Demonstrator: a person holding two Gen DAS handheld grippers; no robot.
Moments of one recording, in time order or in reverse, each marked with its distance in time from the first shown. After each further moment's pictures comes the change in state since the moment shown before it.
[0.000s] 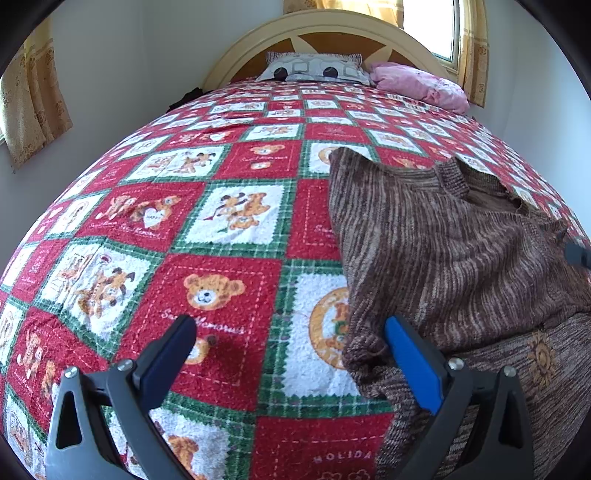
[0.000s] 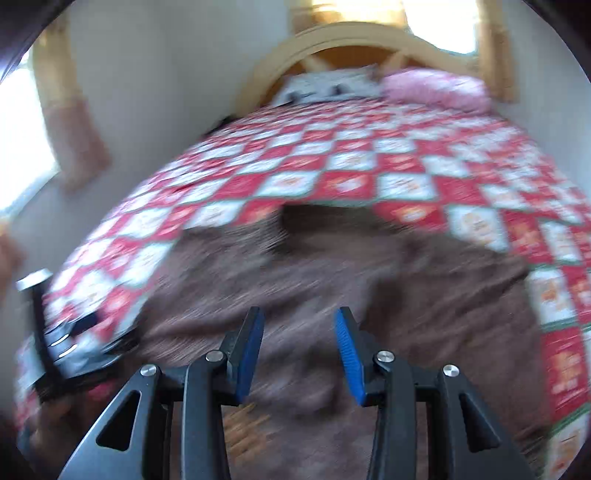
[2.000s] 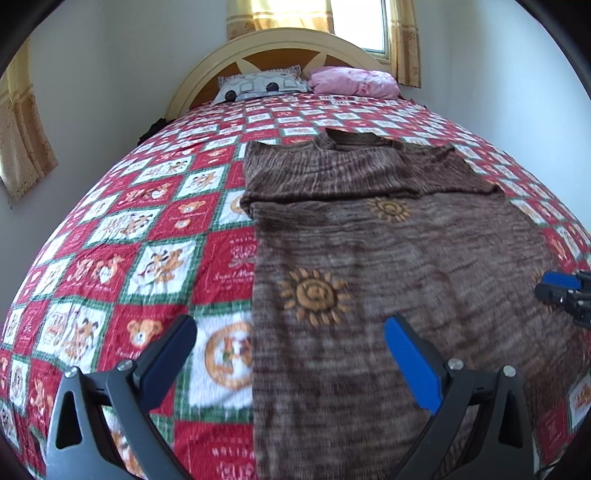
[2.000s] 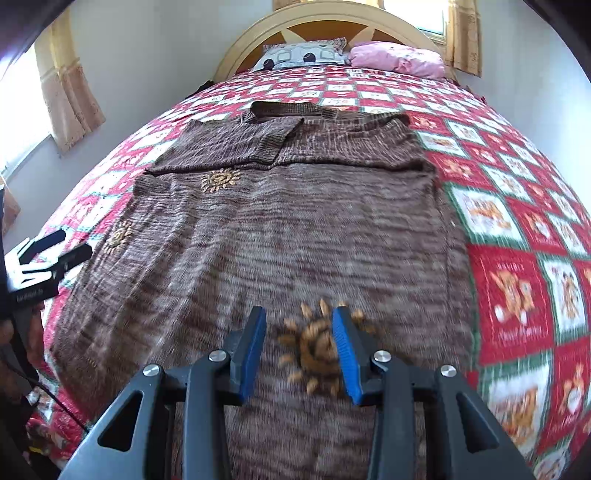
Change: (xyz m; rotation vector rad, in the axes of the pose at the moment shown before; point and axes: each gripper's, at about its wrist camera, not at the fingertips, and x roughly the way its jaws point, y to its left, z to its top) left arm -0.162 -0.050 -0.121 0.181 -0.054 -0.079; right arm -0.152 -0.019 -0.194 0.036 0.092 -0.157
